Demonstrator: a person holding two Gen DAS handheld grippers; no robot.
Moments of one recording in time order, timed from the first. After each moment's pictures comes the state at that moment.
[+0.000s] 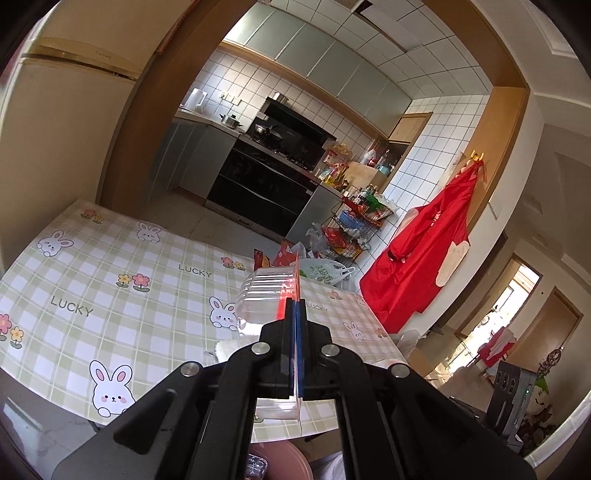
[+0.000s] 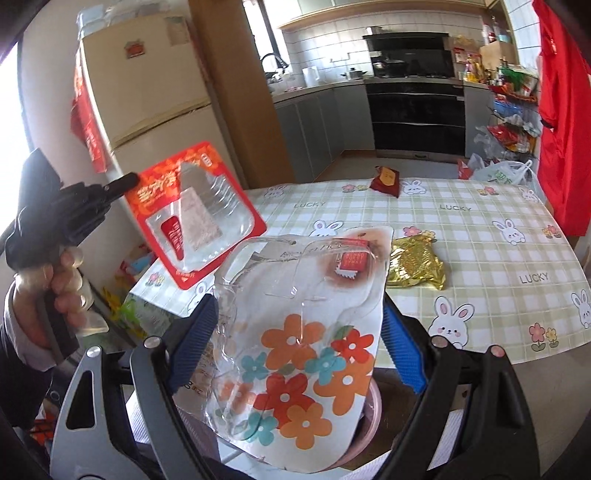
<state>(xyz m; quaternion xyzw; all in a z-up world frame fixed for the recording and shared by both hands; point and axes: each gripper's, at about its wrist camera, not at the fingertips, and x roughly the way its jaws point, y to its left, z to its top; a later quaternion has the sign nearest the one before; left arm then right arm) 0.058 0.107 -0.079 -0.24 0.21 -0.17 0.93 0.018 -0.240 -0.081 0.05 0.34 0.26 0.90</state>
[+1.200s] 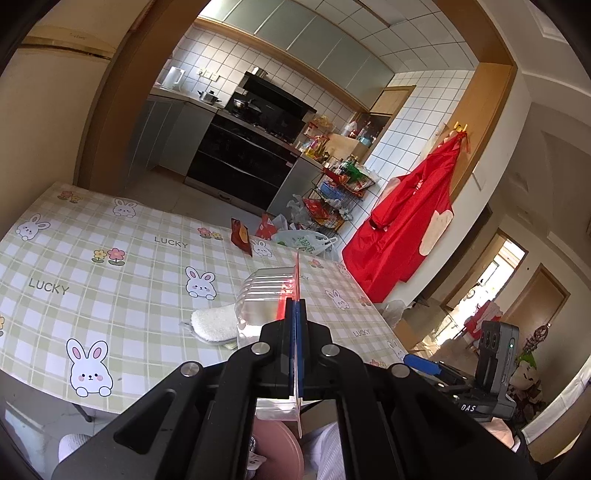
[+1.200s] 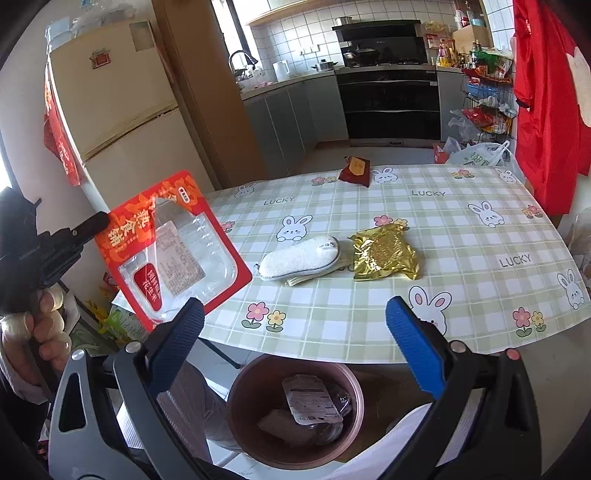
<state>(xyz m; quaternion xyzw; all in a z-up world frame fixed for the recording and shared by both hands) 0.052 0.073 -0.098 -0.21 0.26 -0.22 0.92 0.043 -0.271 -0.084 0.07 0.36 0.21 0.91</state>
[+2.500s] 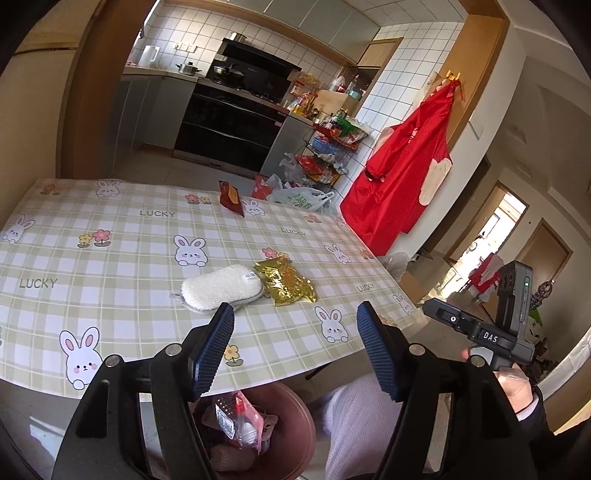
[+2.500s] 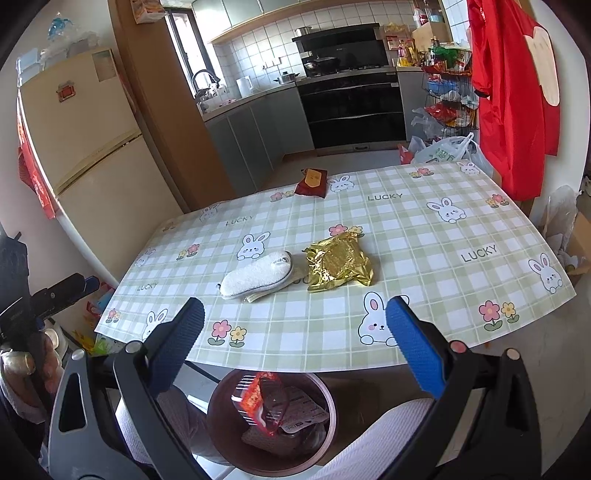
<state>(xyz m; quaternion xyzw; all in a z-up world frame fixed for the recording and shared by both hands) 0.064 0.038 -0.120 -0.15 0.32 -0.24 0.90 0.051 -0.321 -0.088 0.11 0.35 0.15 0.92</state>
